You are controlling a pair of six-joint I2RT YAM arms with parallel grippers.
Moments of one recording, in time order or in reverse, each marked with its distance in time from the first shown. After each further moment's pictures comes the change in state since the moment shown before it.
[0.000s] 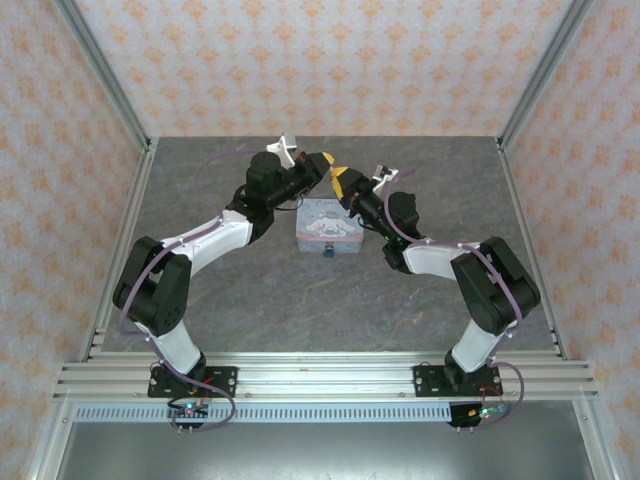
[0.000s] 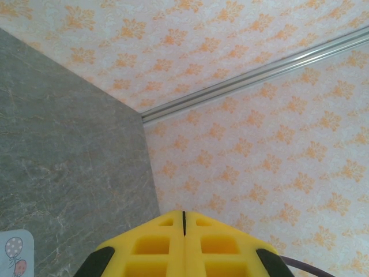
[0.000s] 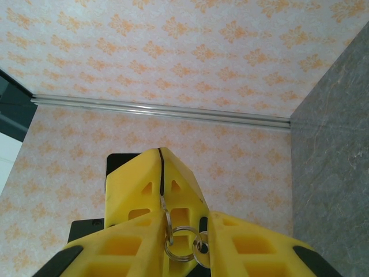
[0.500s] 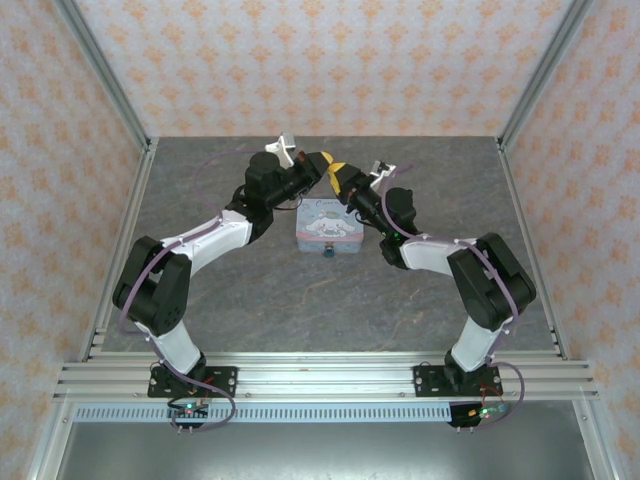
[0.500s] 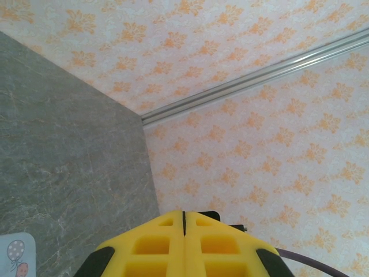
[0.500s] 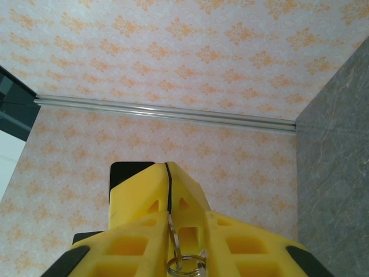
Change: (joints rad) left arm 0.006 0.000 -0.006 0.010 0.000 0.000; right arm 0.000 0.035 0.051 -0.001 0.000 0.003
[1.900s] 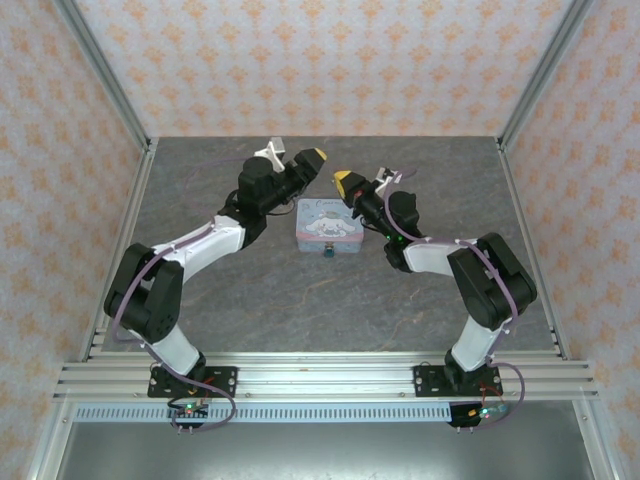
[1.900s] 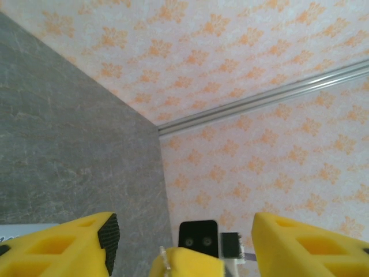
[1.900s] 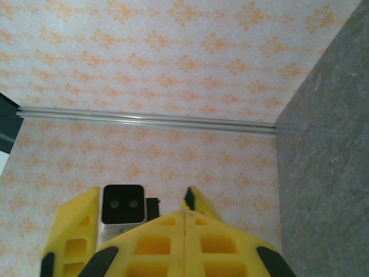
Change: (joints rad) left arm 0.026 -0.069 -0.067 -0.037 -0.071 -0.022; right arm -0.030 0.001 -0.061 -0.003 -0.005 0.008
